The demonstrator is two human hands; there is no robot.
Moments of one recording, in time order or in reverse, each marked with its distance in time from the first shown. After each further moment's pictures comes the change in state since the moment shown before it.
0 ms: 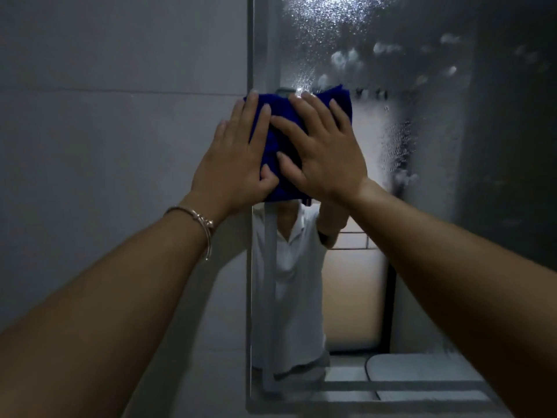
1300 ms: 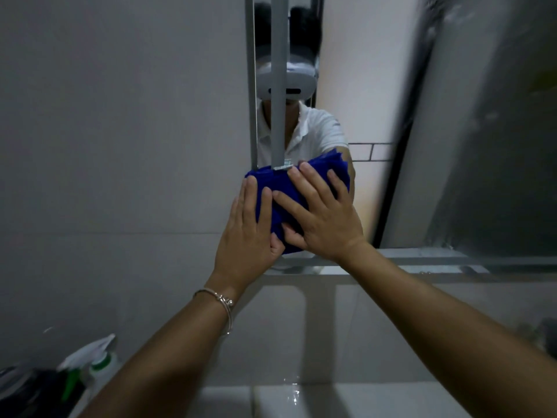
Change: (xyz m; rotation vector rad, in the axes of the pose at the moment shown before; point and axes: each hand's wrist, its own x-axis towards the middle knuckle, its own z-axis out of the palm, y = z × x) left_hand -0.251 0.083 0.090 -0.165 -0.092 -0.097; right_hand -0.230 -0.115 0.018 0.069 -0.118 -0.115
